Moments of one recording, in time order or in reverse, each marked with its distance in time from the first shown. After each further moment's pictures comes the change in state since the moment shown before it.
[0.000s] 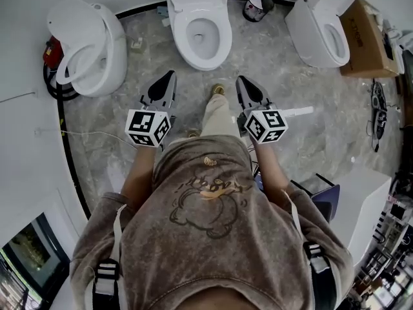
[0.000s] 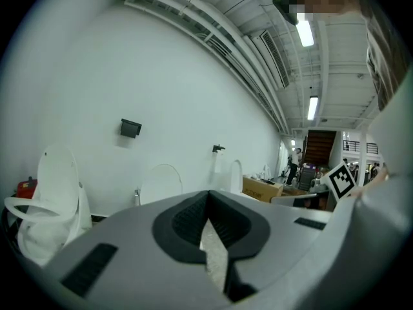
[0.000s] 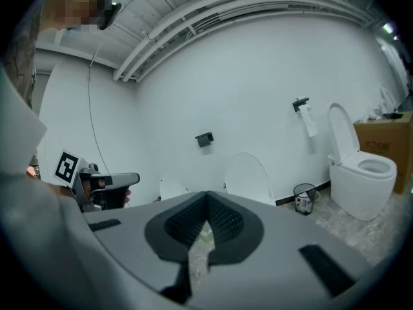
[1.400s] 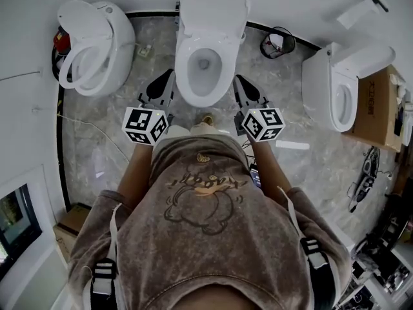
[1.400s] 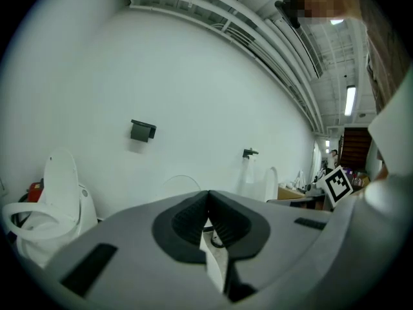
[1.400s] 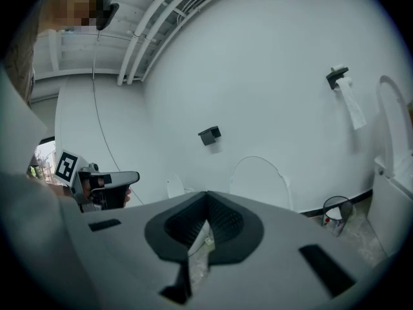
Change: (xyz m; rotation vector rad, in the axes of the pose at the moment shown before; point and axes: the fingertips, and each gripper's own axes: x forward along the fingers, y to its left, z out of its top) left arm 0.205 0.058 0.071 -0.047 -0.023 0.253; right arm 0.198 -0.150 0.110 -0.010 0.098 0.275
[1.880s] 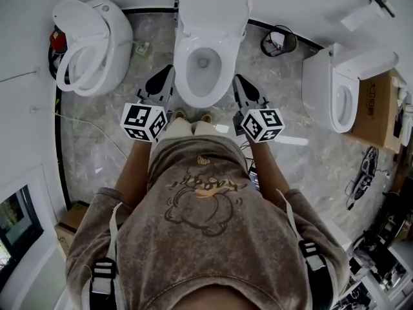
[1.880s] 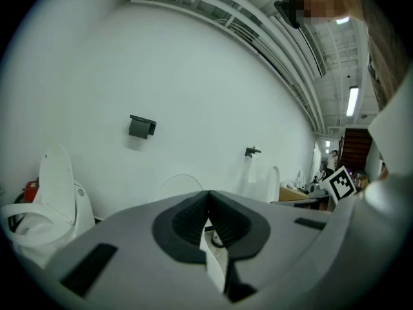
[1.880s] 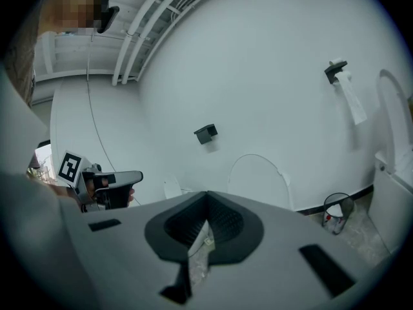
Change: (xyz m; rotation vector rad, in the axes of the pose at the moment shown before) left arm 0.031 0.022 0.002 -0.014 0.023 -0.008; right arm 0.024 -0.011 0.002 0.028 0.018 -0.015
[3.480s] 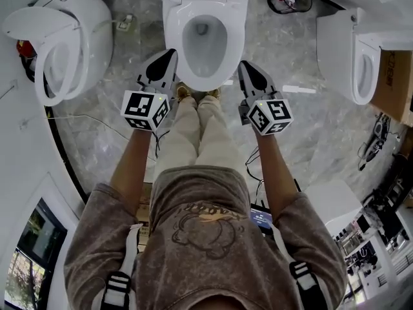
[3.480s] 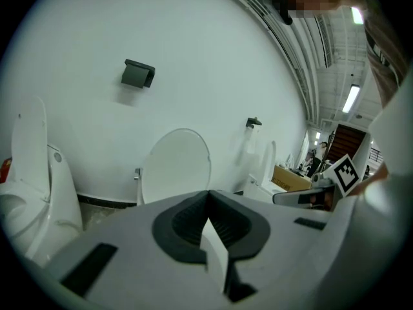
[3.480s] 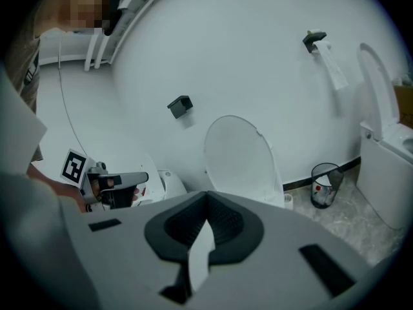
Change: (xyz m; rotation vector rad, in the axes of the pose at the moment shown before) left arm 0.108 0.070 -0.142 -0.029 0.210 -0.121; right arm 0.079 -0.073 -0.118 0.097 0.125 -0.149
